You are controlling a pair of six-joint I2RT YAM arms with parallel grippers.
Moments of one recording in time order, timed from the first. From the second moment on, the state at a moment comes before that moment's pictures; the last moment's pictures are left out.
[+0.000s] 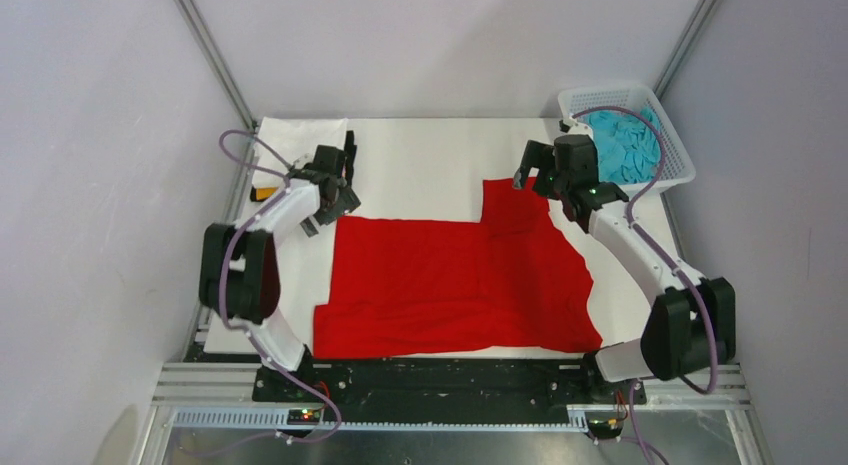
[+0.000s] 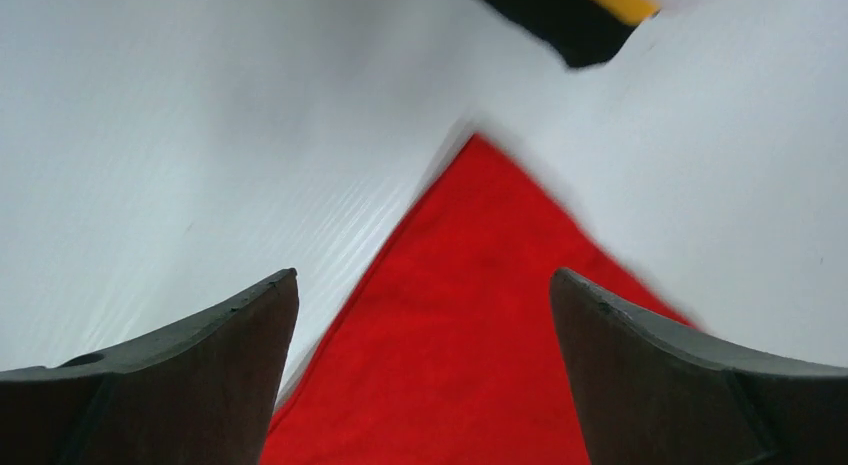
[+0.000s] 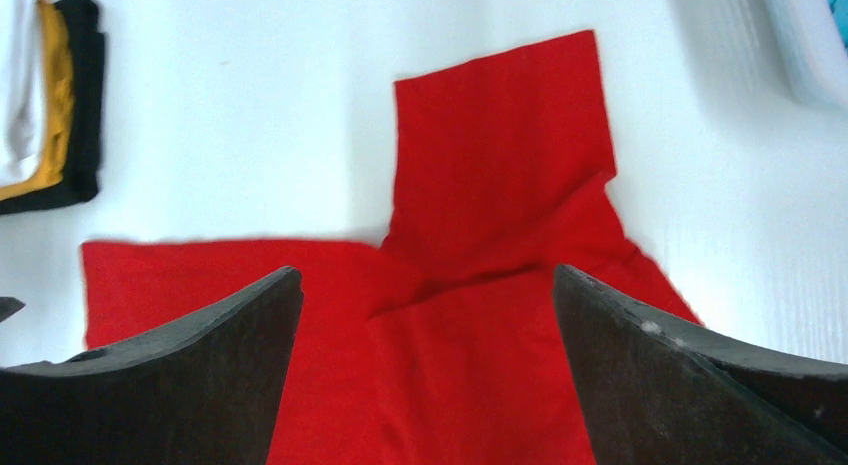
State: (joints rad) left arm -0.20 1.65 1.17 -0.66 -0.38 -0.78; right arm 0.30 1.37 1.11 -0.31 0.14 0.44
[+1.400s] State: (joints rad) left arm -0.20 1.96 1.34 -0.65 -0.23 -0.75; right arm 0.23 1.65 1.19 -0.14 0.02 0.32
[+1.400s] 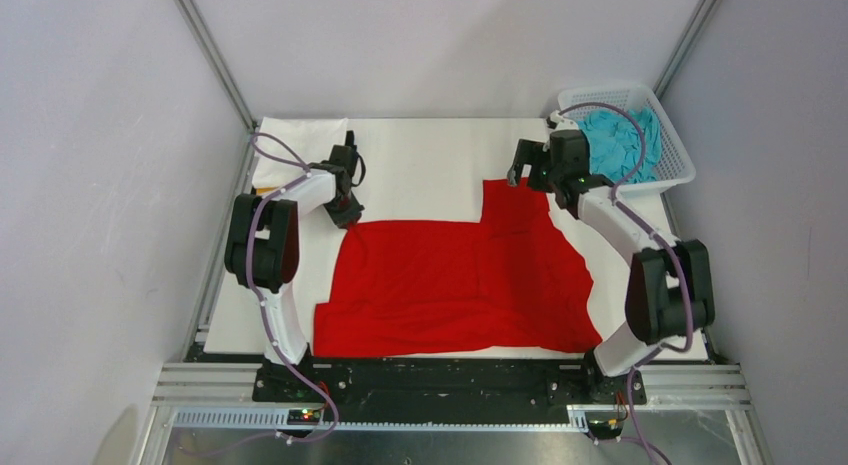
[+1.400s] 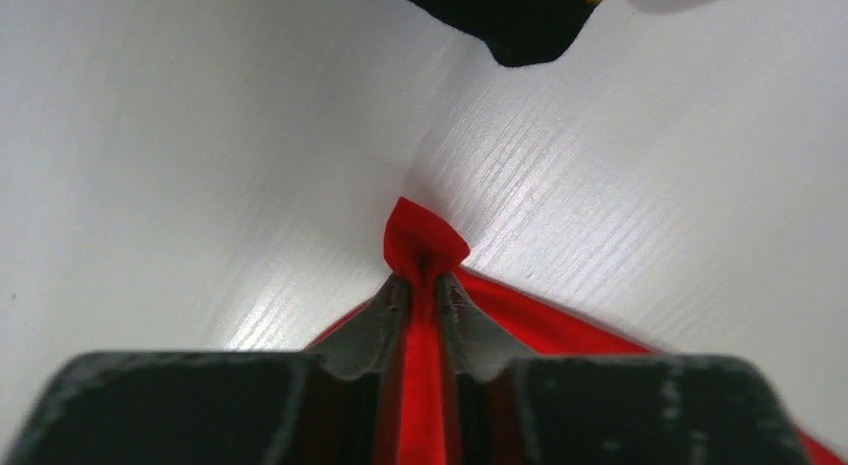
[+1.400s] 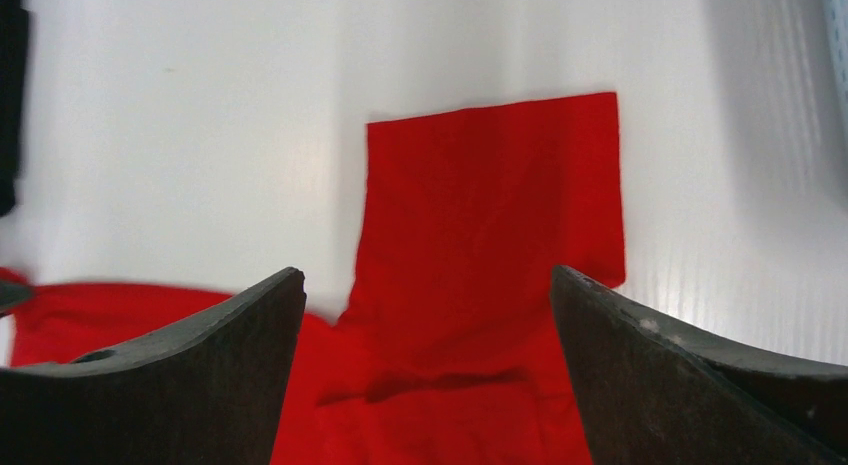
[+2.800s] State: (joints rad) left arm -0.20 1.94 1.32 -0.65 -0.24 -0.75; right arm 0.32 2.29 1.82 -0.57 0.30 0.44
